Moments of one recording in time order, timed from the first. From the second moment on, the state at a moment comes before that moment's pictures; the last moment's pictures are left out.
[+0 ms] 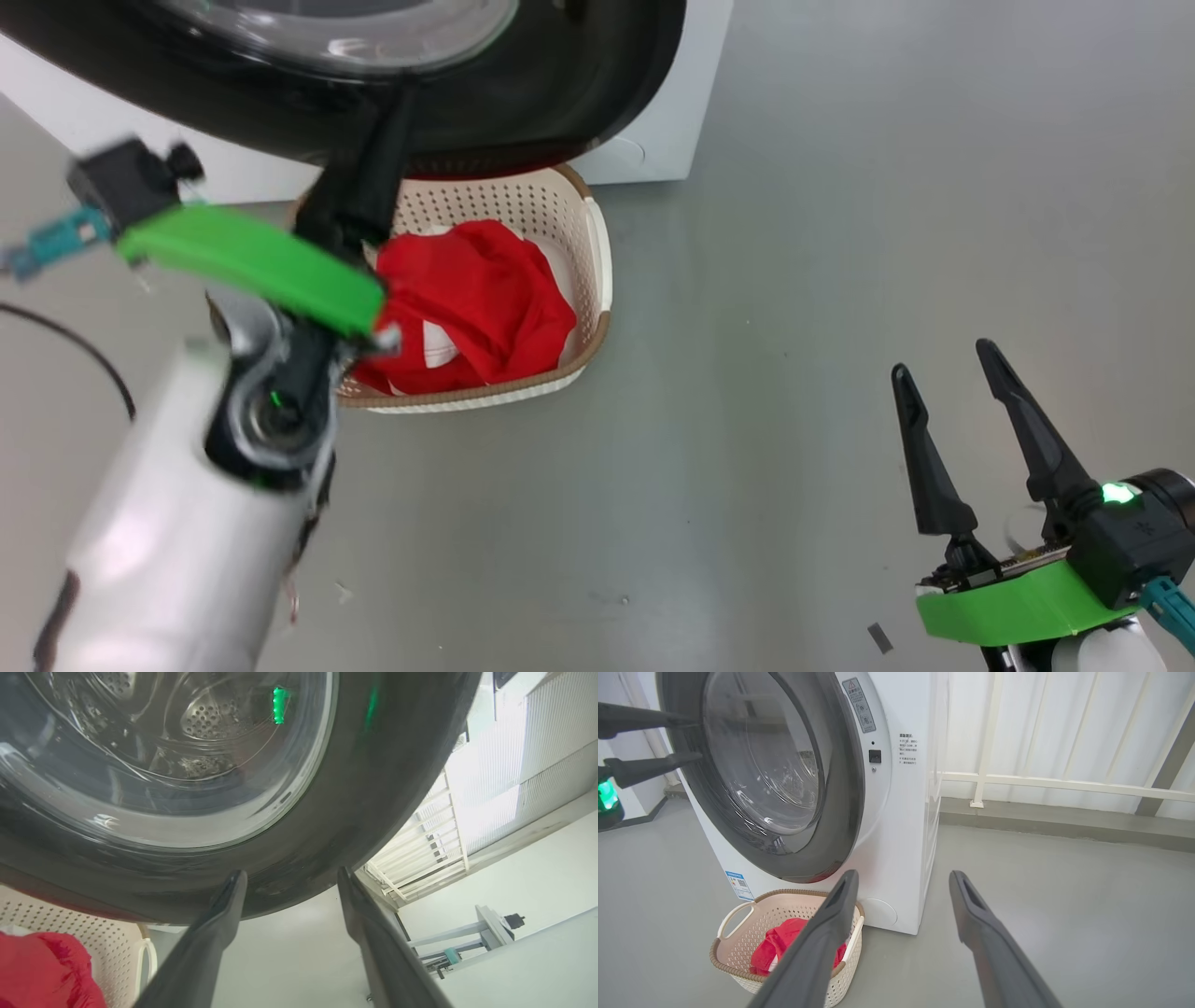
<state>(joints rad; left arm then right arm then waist) -0.83 0.18 -0.33 0.38 -1.30 0.01 0.02 -0.01 -0.04 0.00 -0.09 0.13 0.12 -0.25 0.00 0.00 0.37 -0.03</state>
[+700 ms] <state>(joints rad) -0.37 0.38 -0.47 0.00 -0.63 0.25 -0.25 0.04 -0.04 -0.02 -0.08 0.06 0.12 -0.26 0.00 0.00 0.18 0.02</state>
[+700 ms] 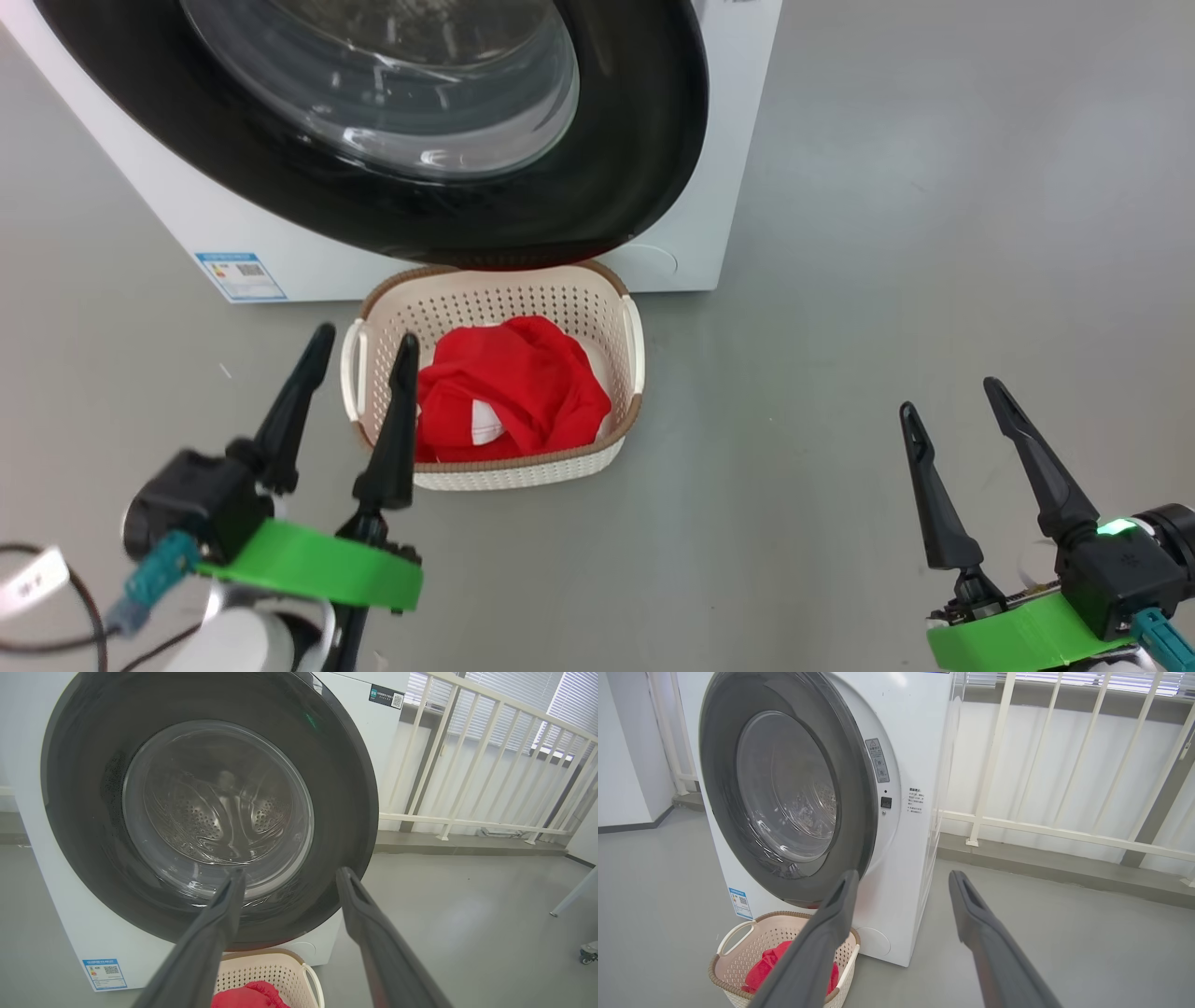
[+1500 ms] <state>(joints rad) 0.05 0.28 -0.30 -0.13 -0.38 0.30 -0.25 0.17 -0.04 -0.08 -0.12 0.12 0.12 -0.26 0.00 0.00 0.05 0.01</state>
